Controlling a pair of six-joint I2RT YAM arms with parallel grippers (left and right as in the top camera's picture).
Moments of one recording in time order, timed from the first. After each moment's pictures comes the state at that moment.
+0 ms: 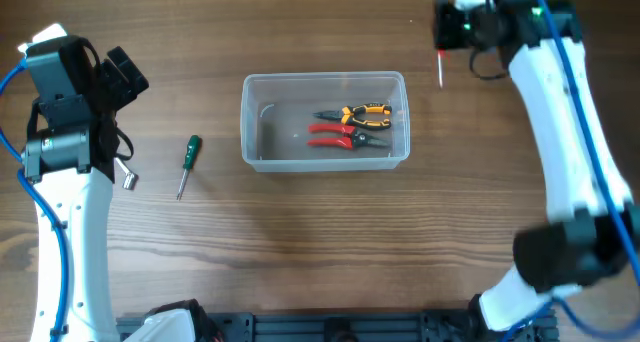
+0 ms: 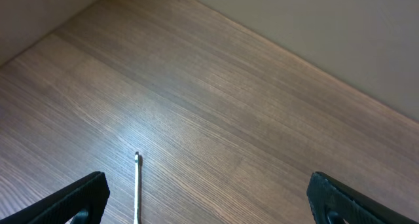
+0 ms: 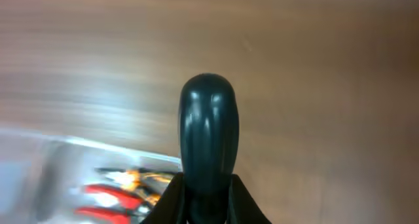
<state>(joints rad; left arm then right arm) 0.20 1.32 1.24 -0.59 -0.22 -0.32 0.15 1.81 1.88 -0.94 -0.15 -0.03</state>
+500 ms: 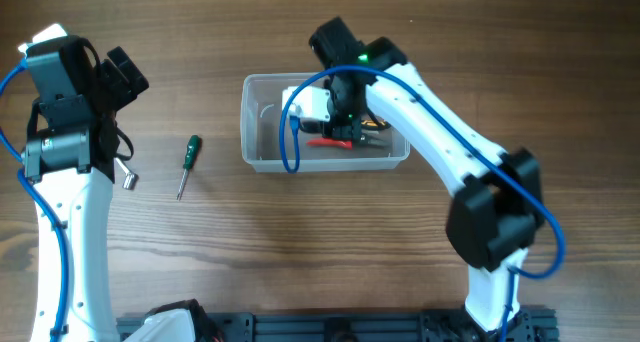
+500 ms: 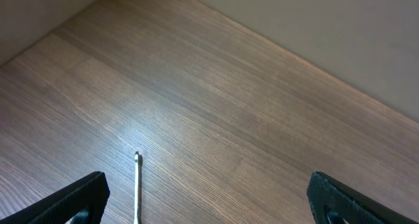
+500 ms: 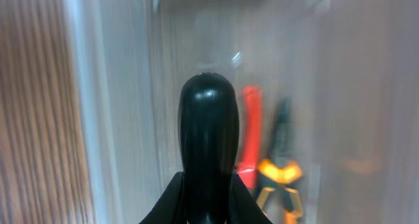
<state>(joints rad) 0.20 1.32 1.24 -0.59 -0.22 -0.32 0.57 2.06 1.79 -1.13 -0.19 -0.98</state>
